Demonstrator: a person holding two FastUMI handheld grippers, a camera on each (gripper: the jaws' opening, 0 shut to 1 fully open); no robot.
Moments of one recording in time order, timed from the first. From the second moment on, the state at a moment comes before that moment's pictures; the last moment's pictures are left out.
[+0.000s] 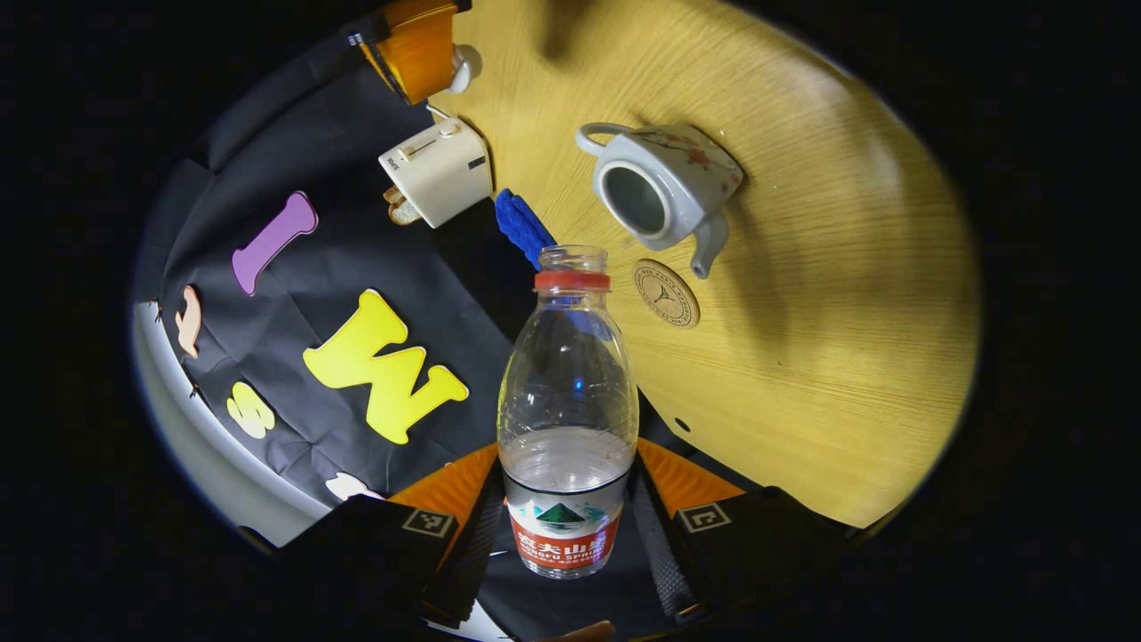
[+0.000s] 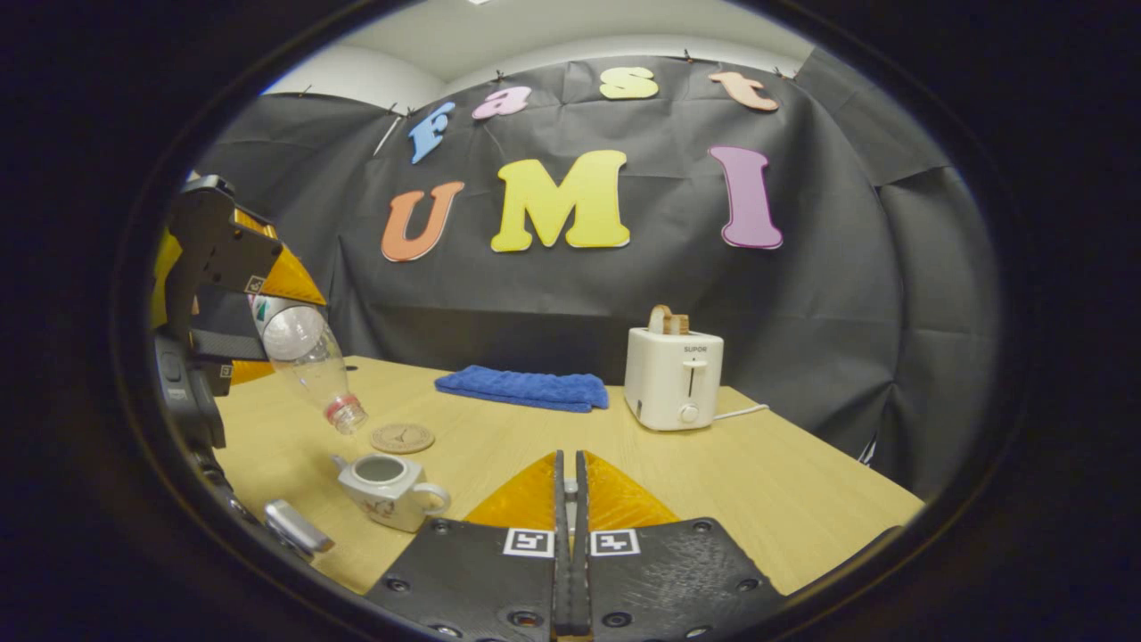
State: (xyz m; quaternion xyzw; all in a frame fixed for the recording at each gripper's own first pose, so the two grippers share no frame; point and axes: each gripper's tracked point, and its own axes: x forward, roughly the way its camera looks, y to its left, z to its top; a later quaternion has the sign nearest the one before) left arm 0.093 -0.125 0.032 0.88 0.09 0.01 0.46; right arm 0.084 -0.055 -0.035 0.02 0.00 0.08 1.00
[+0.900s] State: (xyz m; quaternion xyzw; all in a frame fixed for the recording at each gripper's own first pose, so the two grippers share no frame) left arm 0.172 -0.096 0.075 0.45 0.03 0.03 0.89; right arm 0.088 -0.066 -0.041 0.03 0.01 0.06 1.00
